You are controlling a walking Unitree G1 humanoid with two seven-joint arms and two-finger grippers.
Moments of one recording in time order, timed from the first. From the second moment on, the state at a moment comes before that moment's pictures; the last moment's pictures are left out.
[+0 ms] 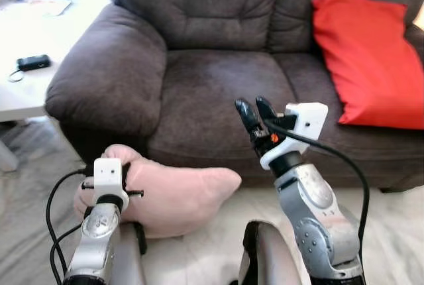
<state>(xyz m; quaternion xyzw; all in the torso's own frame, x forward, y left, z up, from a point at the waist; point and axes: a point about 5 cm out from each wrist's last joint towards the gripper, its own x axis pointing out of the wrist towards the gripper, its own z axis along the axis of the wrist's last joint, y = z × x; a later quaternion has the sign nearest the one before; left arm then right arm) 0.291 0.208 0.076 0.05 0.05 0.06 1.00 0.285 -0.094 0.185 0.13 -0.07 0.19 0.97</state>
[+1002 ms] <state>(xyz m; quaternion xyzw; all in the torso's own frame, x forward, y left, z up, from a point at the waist) 0.314 0.219 0.088 0.07 0.01 0.08 0.99 0.307 -0.093 0.160 0.14 -0.07 0.18 0.97</state>
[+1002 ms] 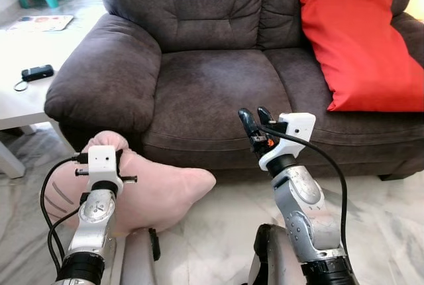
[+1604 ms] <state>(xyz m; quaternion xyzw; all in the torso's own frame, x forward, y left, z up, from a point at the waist) 0.315 0.202 0.095 0.06 -0.01 0.05 1.00 0.310 -0.094 0.161 0.15 -0.09 0.17 0.97</state>
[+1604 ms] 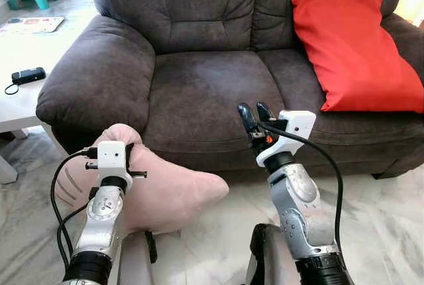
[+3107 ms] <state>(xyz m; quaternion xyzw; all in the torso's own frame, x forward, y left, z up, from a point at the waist) 0.335 0.160 0.133 0.06 -0.07 -0.06 0.99 0.324 -0.092 0.149 0.12 -0.06 0.18 0.97</state>
